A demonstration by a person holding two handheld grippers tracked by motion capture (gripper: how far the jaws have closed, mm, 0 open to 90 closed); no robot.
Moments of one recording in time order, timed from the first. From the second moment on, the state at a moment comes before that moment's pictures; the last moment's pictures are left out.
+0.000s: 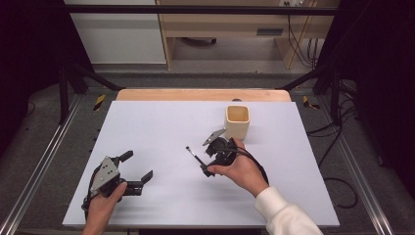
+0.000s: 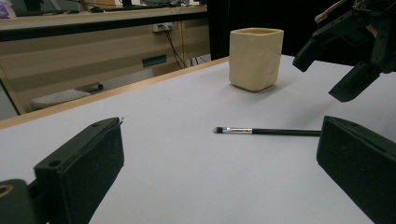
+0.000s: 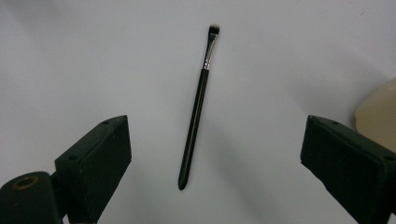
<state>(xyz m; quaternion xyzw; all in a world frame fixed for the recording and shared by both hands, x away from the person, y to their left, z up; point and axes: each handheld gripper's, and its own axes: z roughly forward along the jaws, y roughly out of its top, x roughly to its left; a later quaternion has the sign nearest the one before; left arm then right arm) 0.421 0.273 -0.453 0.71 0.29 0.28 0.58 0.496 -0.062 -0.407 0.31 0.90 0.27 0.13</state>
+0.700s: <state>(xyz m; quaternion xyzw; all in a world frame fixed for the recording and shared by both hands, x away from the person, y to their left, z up) 0.421 0.274 -0.453 0.71 0.29 0.28 0.58 0.509 -0.042 -0.424 0.32 0.90 0.26 0.13</state>
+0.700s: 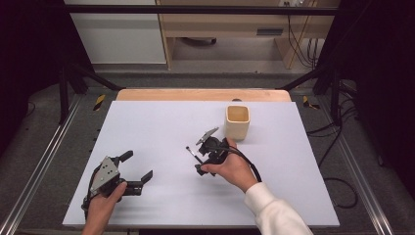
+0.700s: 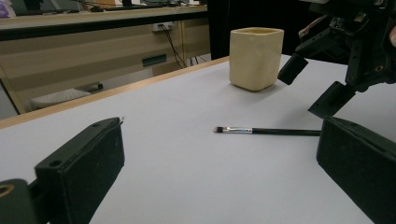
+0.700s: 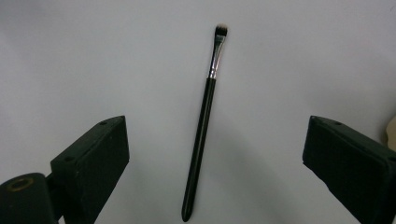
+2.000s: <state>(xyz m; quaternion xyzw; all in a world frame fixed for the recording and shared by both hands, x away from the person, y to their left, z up) 0.422 0.272 -0.454 0.72 0.28 0.28 0.57 0.520 -0.022 -0.446 0.33 0.90 0.24 0.13</state>
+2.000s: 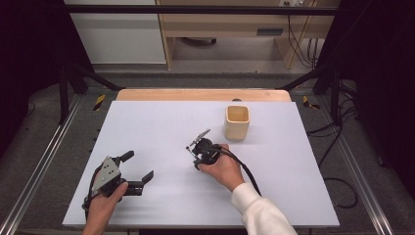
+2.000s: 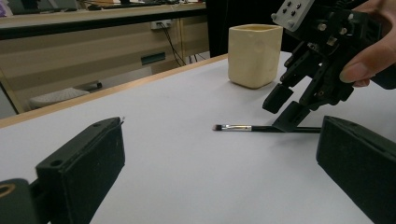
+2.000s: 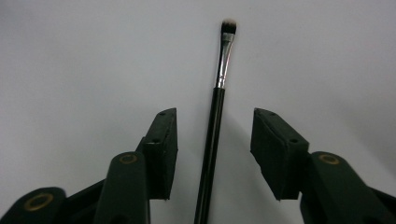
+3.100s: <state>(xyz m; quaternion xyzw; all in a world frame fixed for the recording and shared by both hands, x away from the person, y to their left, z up) 0.421 0.271 -0.454 0.72 0.28 0.28 0.57 0.524 -0.019 -0.455 0.35 0.90 0.23 0.11</state>
